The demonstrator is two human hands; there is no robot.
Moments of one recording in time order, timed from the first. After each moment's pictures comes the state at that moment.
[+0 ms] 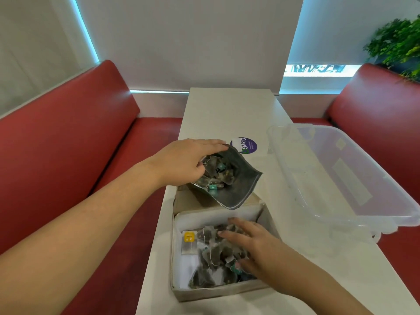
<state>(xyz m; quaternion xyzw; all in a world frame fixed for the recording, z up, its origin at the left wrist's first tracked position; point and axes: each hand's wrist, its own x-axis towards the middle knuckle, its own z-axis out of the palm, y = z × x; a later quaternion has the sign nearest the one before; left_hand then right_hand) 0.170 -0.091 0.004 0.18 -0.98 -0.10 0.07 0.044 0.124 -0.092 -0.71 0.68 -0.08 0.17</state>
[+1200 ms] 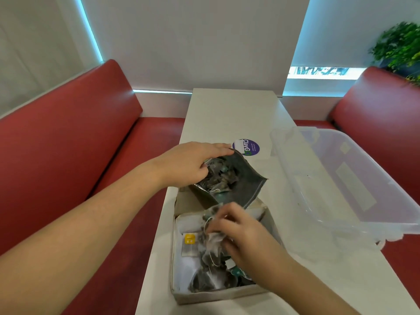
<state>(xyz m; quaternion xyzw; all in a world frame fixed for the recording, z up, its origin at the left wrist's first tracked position) 0.167 -0.092 0.002 0.17 -0.97 -0.16 0.07 0.066 0.099 -0.070 -0.74 0.61 -0.26 0.08</state>
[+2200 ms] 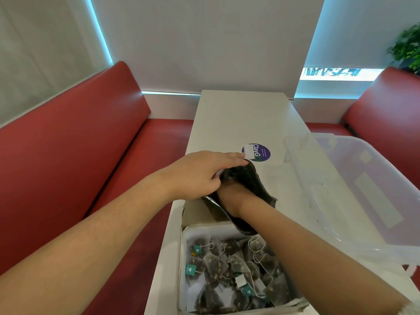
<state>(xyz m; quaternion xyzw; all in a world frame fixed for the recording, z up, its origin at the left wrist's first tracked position) 0.164 -0.097 0.002 0.16 -0.97 -0.18 0.06 0.042 -0.060 -0.088 -0.63 0.76 0.07 0.14</state>
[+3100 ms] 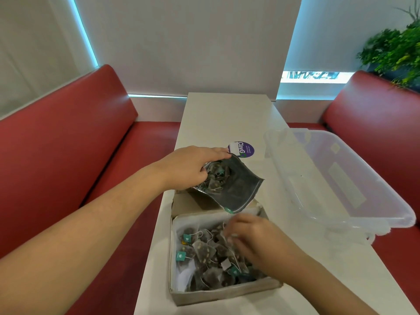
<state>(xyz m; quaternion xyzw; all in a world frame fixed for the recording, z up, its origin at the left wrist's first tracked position) 0.163 -0.087 -0.001 0.18 -0.97 -0.16 0.05 0.044 0.111 -0.073 -0.72 0.66 -0.18 0.11</state>
